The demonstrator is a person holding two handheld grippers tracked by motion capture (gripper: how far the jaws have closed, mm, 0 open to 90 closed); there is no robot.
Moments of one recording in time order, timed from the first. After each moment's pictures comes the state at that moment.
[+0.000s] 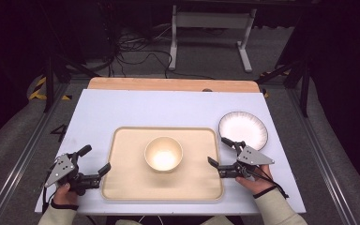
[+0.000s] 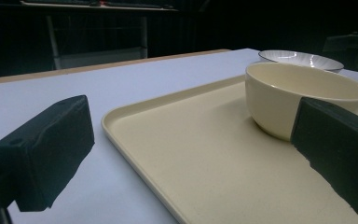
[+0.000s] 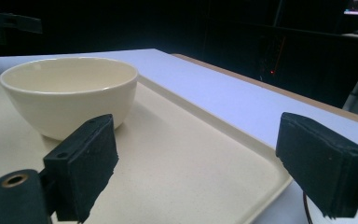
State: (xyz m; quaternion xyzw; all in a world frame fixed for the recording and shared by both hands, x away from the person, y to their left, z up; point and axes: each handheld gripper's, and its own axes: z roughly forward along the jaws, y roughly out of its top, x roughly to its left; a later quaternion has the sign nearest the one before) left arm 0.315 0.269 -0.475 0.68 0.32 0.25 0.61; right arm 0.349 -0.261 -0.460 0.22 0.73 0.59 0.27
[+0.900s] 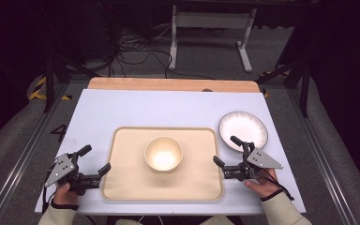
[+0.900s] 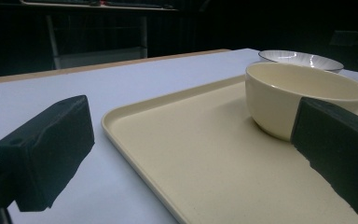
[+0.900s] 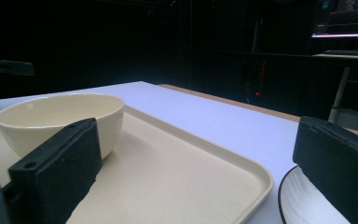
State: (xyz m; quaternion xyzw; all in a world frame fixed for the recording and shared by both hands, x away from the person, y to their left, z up) left arm 0.316 0.270 -0.475 0.68 0.32 0.25 0.61; right arm 0.345 -0.274 -0.464 0.26 0.67 0.64 0.28
